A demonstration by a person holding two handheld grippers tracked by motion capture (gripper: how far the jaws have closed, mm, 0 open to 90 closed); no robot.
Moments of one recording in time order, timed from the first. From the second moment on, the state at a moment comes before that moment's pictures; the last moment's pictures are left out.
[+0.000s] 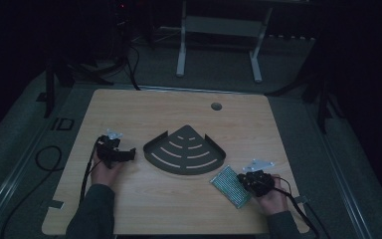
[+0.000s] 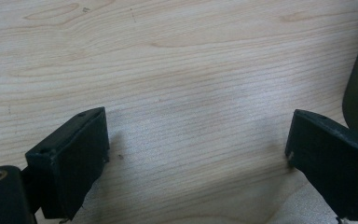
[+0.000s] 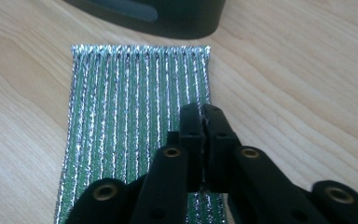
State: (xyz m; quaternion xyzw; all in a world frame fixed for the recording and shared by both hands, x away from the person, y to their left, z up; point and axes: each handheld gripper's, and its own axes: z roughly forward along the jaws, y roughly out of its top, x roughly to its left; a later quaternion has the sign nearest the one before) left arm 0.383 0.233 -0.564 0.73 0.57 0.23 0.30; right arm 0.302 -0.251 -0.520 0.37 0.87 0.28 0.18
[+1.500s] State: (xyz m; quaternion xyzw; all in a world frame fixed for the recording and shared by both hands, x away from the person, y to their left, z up) left arm 0.383 0.233 -0.564 0.73 0.57 0.23 0.30; right arm 0.356 -0.240 -0.509 0.37 0.92 0.15 0.05
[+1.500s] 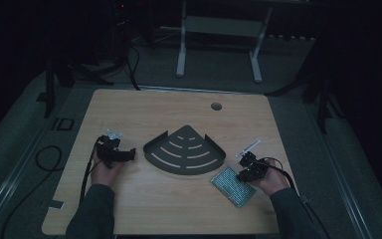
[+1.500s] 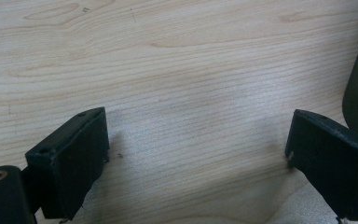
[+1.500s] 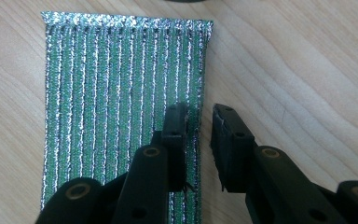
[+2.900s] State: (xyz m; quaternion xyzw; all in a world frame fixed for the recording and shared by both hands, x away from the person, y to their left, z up) left arm 0.383 0.233 -0.564 0.73 0.57 0.23 0.30; right arm 0.360 -0.233 -0.462 0.35 0.93 0.11 0.05
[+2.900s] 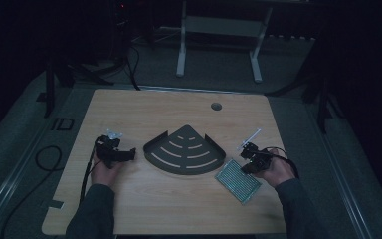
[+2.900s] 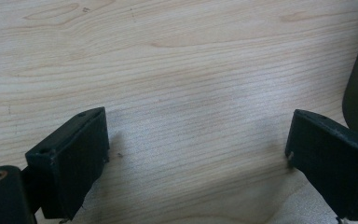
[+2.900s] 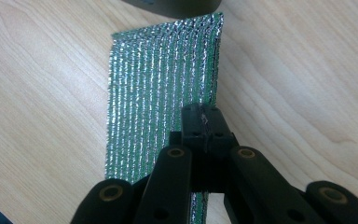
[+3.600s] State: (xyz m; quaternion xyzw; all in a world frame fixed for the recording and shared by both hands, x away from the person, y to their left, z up) left arm 0.383 0.233 -0.564 0.73 0.57 0.23 0.30; right arm 0.364 -0.241 -0.433 0.36 0.93 0.10 0.07
